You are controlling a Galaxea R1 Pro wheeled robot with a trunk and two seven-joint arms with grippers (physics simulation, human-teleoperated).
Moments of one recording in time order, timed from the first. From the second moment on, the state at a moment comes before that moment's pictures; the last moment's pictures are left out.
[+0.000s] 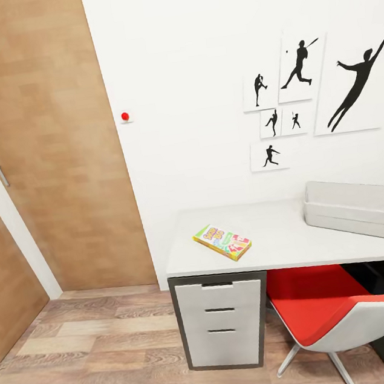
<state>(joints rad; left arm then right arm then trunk) 0.01 0.02 0.00 -0.01 0.00 -0.01 0.00 -0.05 0.00 0.01 -0.04 0.00 0.00 0.00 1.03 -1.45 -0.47</state>
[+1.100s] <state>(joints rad) 0.00 0.02 0.00 -0.02 0.00 -0.01 0.00 -0.11 -0.01 0.01 -0.05 0.00 0.00 0.00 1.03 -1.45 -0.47</state>
